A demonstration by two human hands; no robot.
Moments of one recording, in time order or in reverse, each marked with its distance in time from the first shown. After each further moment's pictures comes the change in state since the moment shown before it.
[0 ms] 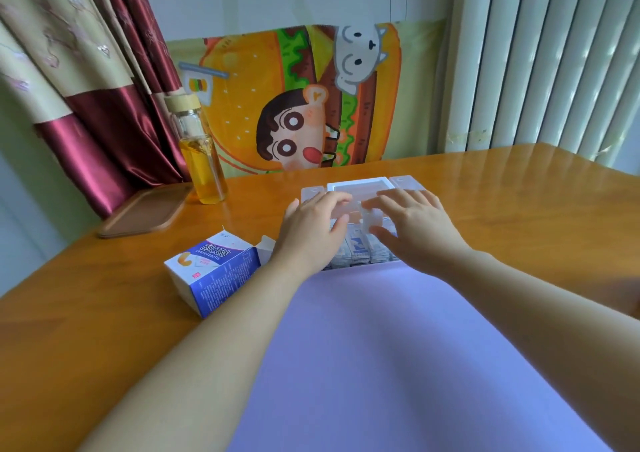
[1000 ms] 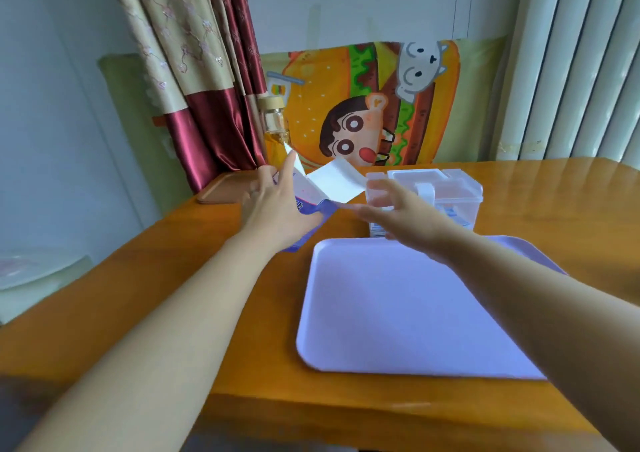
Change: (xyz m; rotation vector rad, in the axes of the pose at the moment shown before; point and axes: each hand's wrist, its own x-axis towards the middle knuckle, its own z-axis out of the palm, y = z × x) left_hand -0.103 -0.023 -0.130 0.281 0.086 -0.354; right_hand -0.033 -0.132 -0.060 0.918 -0.231 0.219
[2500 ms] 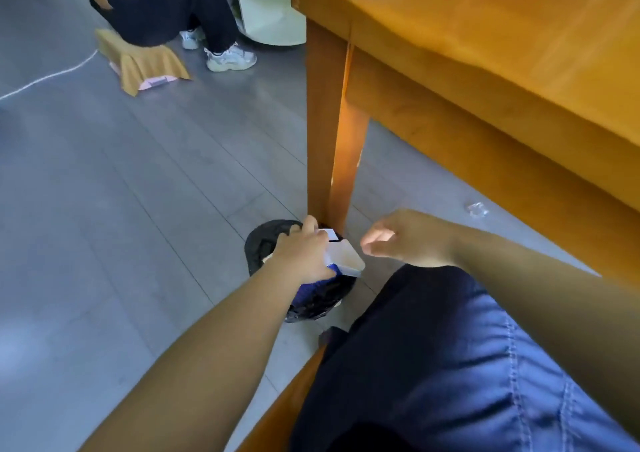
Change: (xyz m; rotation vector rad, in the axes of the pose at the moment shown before) left_hand -0.426 -0.228 0.078 0.179 -0.769 -0.699; right_hand -0.173 0.019 0.336 -0.518 -1.282 -0.189
